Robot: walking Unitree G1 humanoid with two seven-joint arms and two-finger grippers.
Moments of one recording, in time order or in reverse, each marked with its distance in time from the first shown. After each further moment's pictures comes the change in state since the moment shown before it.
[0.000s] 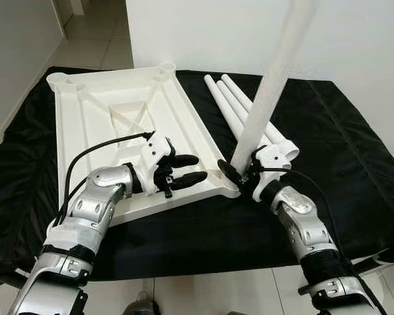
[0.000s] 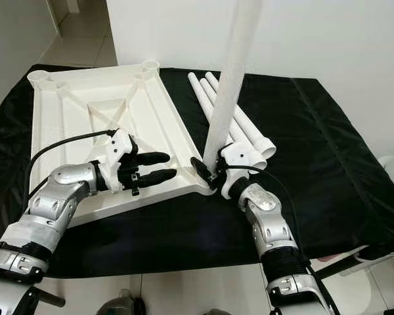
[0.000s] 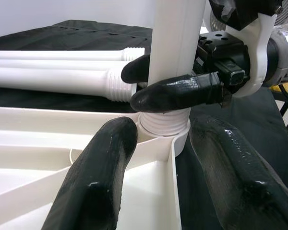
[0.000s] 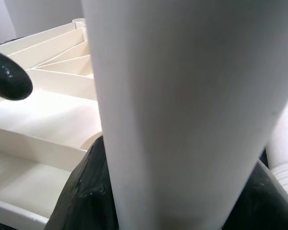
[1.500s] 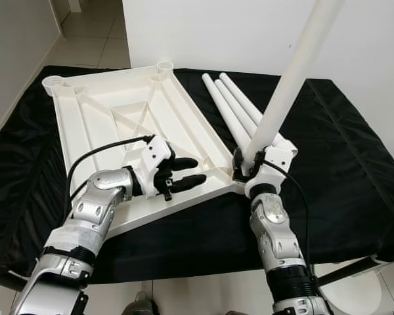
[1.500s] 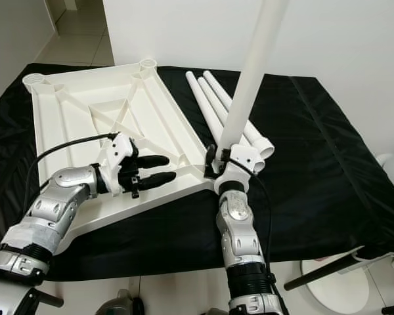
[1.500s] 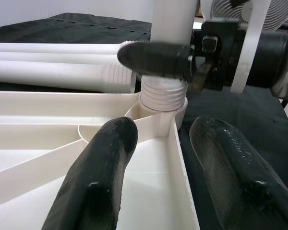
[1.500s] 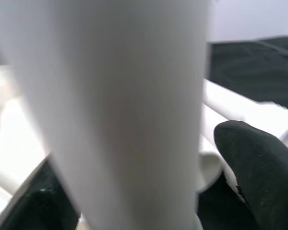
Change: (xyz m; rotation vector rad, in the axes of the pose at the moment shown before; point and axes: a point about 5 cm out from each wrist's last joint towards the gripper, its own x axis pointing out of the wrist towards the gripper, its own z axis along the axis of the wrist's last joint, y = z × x) left arm 0.001 -0.001 -0.005 -0.005 0.009 0.002; right arm 0.003 0.020 0.009 0.183 -0.077 -0.672
